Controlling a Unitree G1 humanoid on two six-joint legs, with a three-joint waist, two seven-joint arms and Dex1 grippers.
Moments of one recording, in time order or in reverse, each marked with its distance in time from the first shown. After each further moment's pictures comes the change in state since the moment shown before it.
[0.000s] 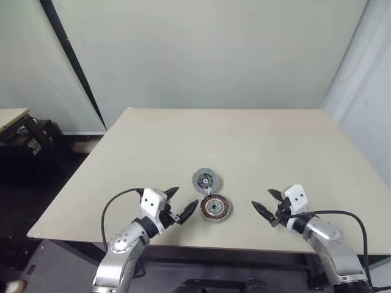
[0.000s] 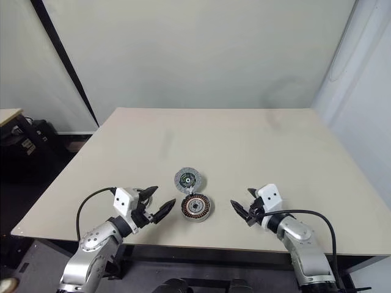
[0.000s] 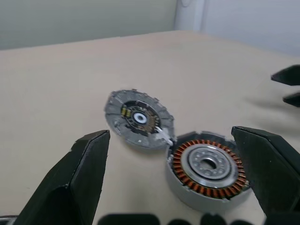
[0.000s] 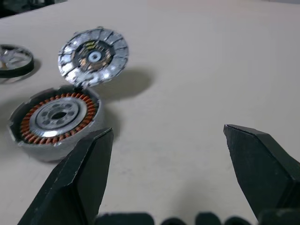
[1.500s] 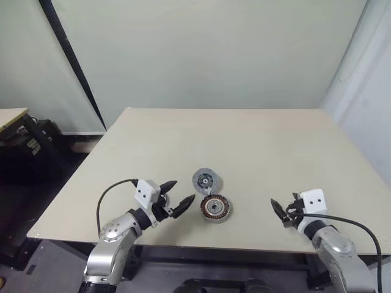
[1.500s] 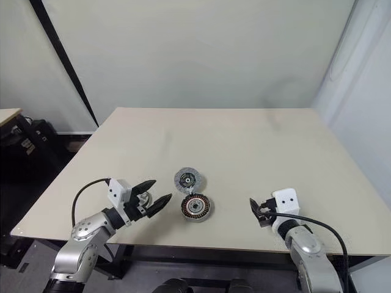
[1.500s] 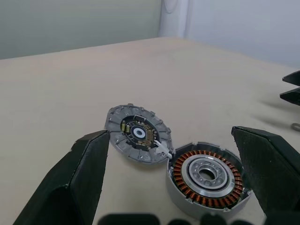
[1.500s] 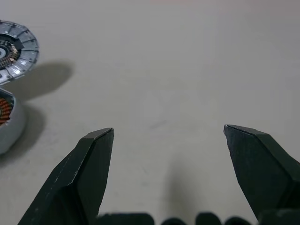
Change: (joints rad) left arm -0.077 0.062 0.055 0.021 -0.065 0.051 -0.108; right arm 0.154 0.048 -0.082 -0.226 -0.053 0.165 -0.289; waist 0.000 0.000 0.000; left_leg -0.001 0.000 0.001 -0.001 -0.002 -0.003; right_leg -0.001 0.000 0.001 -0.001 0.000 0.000
